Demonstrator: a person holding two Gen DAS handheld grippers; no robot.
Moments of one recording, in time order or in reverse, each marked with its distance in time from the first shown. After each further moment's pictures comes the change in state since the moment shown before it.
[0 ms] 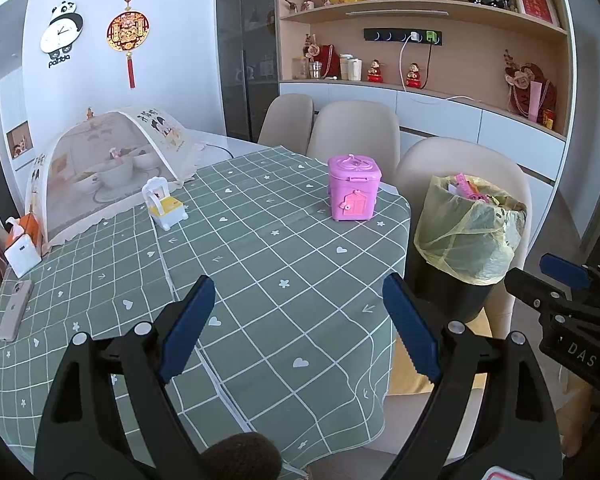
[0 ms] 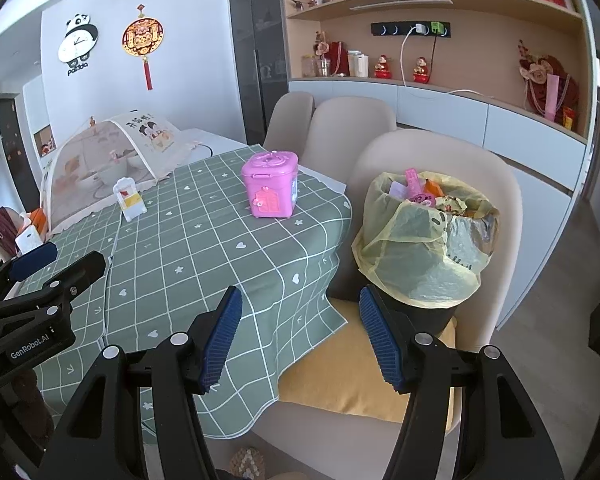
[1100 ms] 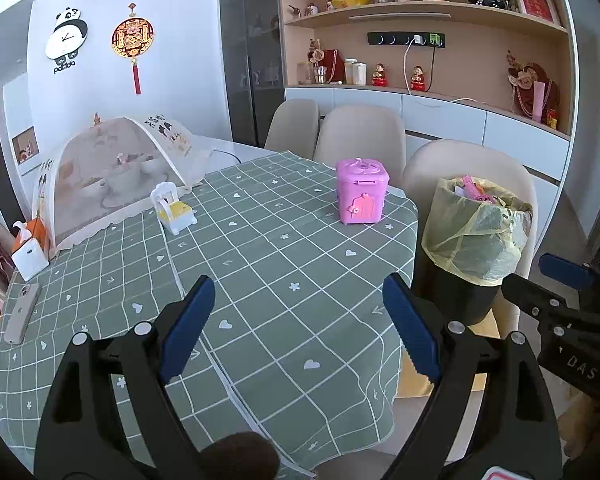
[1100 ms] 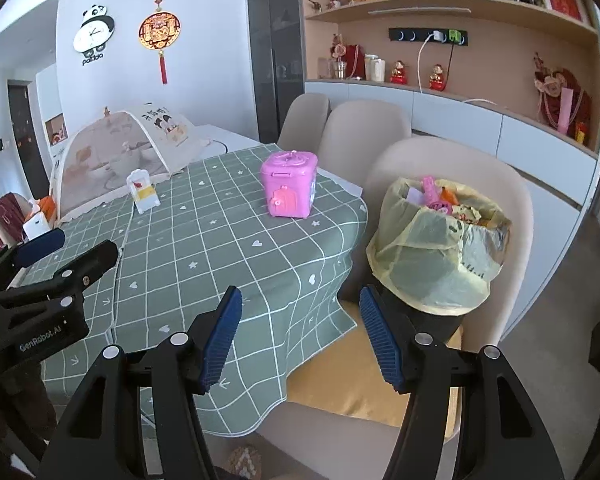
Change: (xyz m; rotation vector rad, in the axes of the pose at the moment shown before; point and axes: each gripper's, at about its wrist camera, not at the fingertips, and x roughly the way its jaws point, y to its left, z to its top) left arm -0.005 0.002 0.000 0.009 -0.018 0.025; right arm -0.002 0.017 -0.001 -0.042 -0.003 0.028
